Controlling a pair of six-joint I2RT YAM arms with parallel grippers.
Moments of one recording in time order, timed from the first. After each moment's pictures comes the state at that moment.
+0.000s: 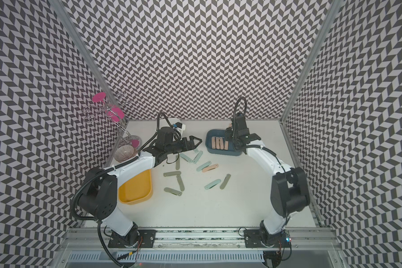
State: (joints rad) left arm -0.47 1.66 1.13 0.07 0.43 -0.64; right arm 0.32 1.72 1.37 -0.37 0.10 0.40
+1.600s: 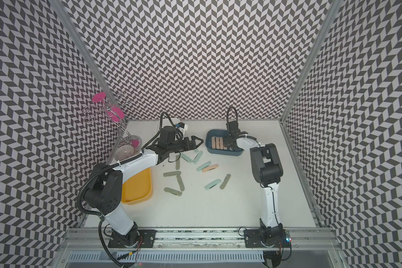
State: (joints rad) left arm -0.46 1.72 1.17 0.06 0.46 -0.62; right arm 0.25 2.14 1.58 -0.42 0.11 0.32
